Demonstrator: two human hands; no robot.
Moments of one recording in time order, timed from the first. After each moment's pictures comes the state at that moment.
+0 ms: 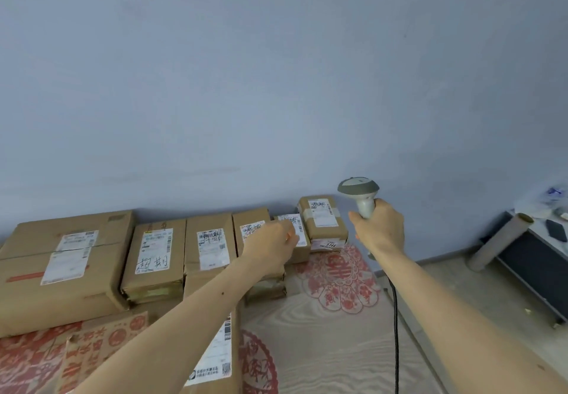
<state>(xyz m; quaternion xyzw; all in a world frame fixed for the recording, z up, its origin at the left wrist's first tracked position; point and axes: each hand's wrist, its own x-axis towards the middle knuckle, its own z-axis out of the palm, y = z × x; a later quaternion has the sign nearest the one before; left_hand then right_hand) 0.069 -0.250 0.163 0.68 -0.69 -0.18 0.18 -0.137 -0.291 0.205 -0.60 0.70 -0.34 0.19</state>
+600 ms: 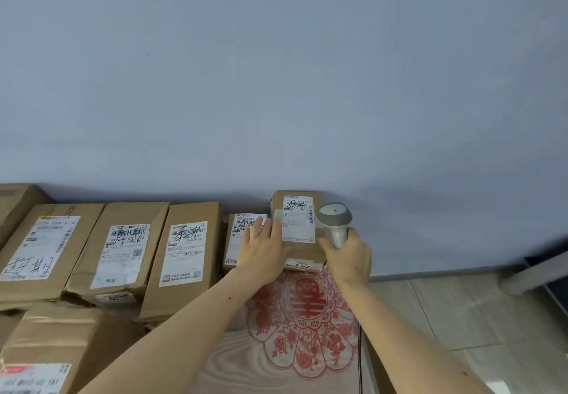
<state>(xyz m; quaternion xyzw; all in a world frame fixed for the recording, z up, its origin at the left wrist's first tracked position) -0.030 -0.437 0.004 0.75 -0.64 -0.15 0.04 -0.196 -0.480 0.027 -0.62 0.69 -0.27 0.28</state>
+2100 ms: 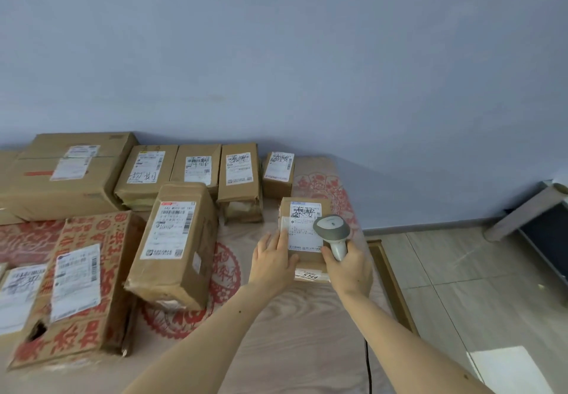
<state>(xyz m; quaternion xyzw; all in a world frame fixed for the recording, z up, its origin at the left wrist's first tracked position) -0.091 -0.136 0.028 0.75 -0.59 -0.25 0.15 -0.245 -0.176 0.038 -0.61 0.69 -0.28 0.26</state>
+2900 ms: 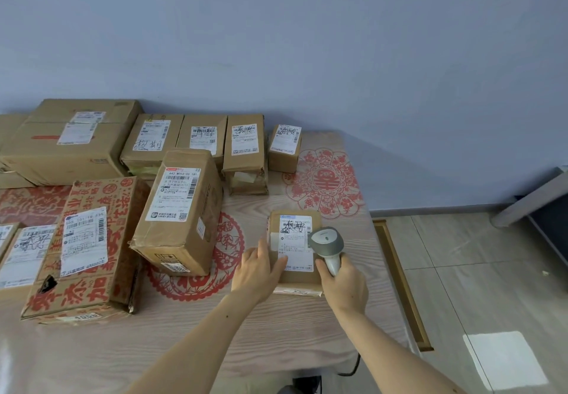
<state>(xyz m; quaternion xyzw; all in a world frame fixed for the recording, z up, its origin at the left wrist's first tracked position) -0.084 -0.072 -0.030 0.80 -0.50 -0.31 0.13 -0.262 -0.113 -0.011 -0.65 0.69 -0.19 0.26</state>
